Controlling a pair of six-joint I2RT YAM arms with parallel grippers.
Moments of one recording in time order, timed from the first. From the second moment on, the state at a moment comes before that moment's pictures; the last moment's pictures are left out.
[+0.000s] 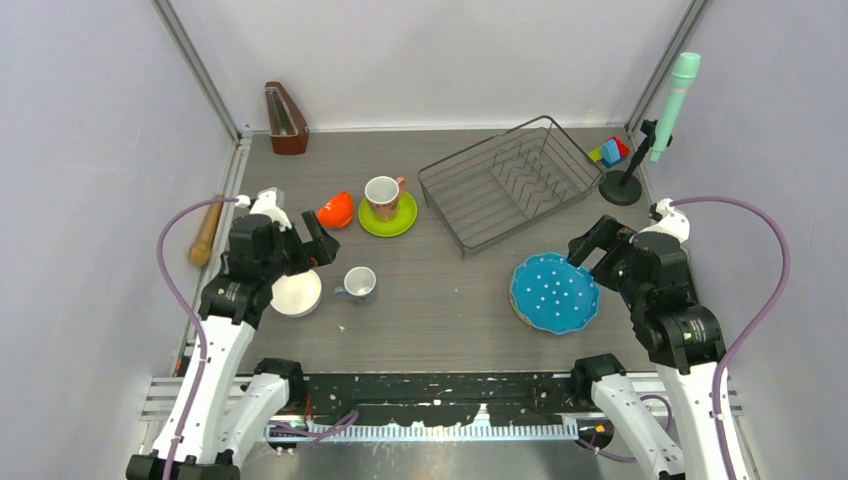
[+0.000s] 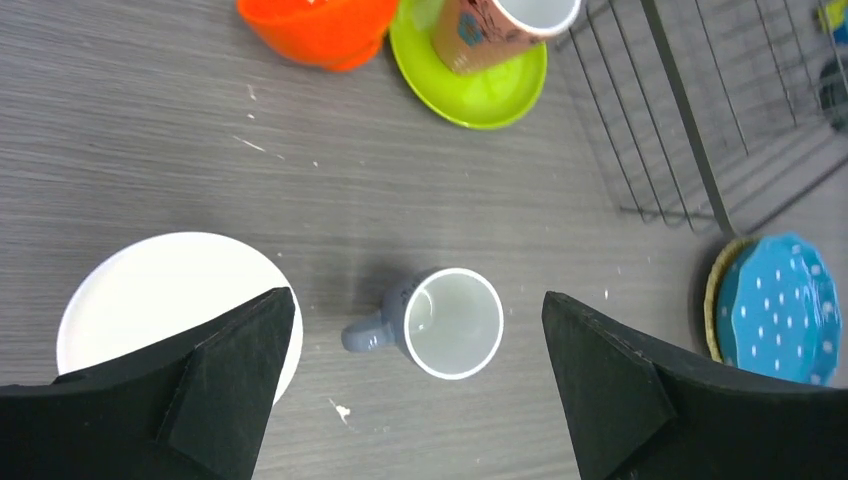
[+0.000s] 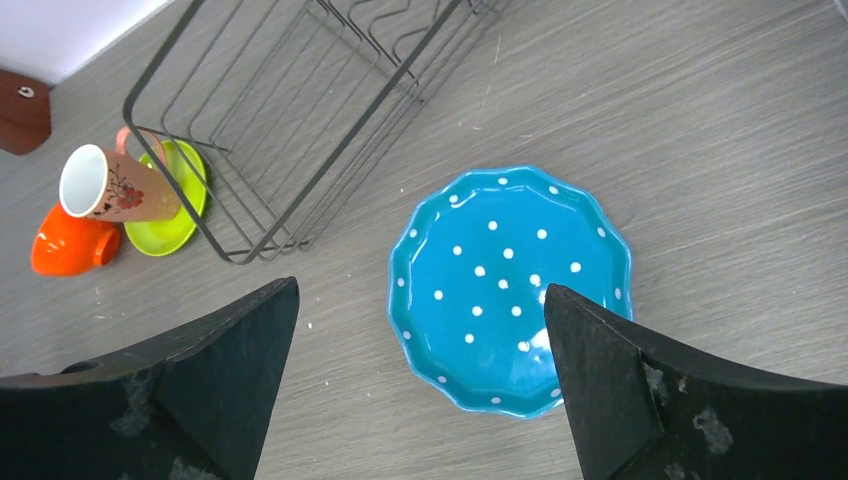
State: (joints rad) left arm -0.14 0.74 0.83 -0.62 0.07 -0.44; right arm 0.17 0.59 1.01 -0.93 0.22 0.57
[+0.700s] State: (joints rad) left arm -0.14 0.78 0.91 -0.78 -0.01 -0.38; right arm 0.17 0.64 1.01 -0.94 0.23 0.58
